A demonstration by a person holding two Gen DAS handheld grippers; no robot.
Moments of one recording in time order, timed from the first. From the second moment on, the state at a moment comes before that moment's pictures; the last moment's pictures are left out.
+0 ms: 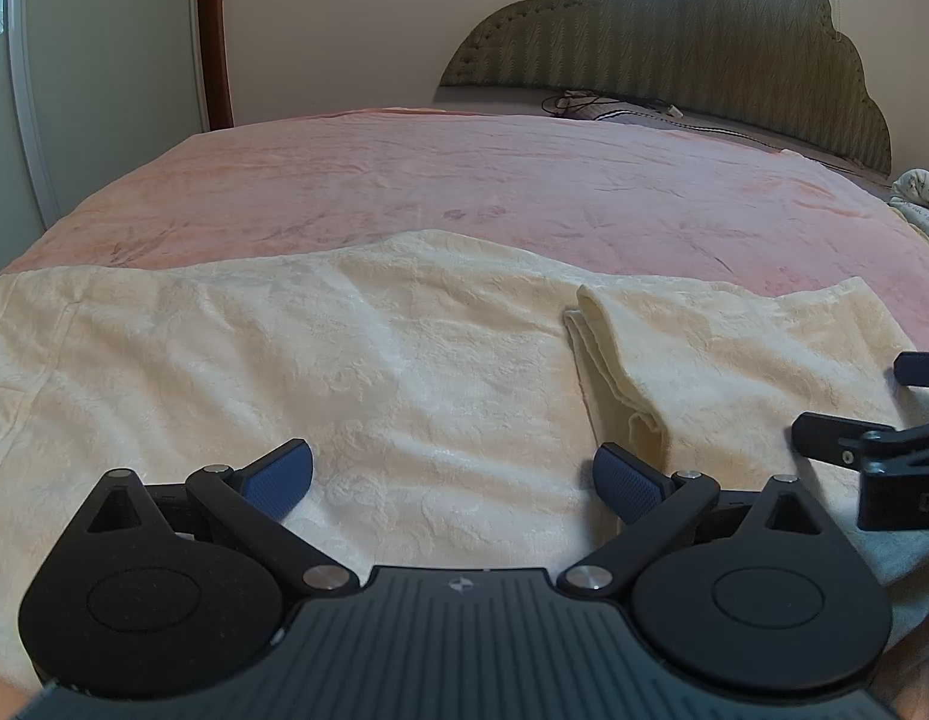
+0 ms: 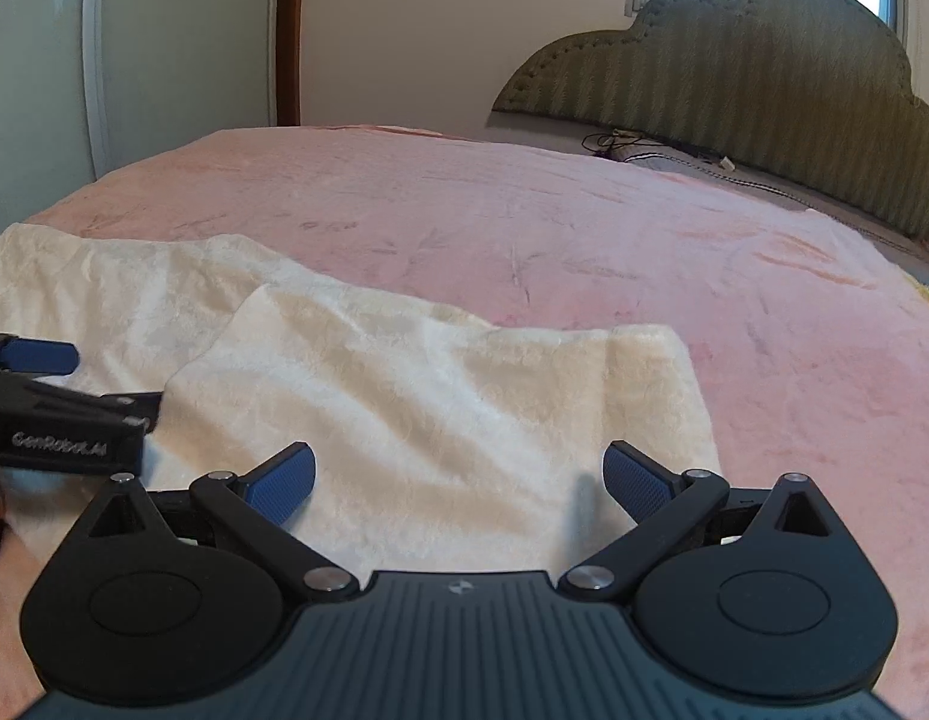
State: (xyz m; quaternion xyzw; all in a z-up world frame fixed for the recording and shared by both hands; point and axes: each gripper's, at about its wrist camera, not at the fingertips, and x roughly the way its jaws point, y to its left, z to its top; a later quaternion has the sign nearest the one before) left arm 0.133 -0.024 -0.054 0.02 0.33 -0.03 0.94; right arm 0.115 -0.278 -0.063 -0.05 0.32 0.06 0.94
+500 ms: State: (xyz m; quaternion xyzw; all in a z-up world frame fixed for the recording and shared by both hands) left arm 0.131 -0.018 -0.044 0.01 0.34 -0.02 0.94; right arm 0.108 -0.290 -0.081 0.00 0.32 0.06 0.94
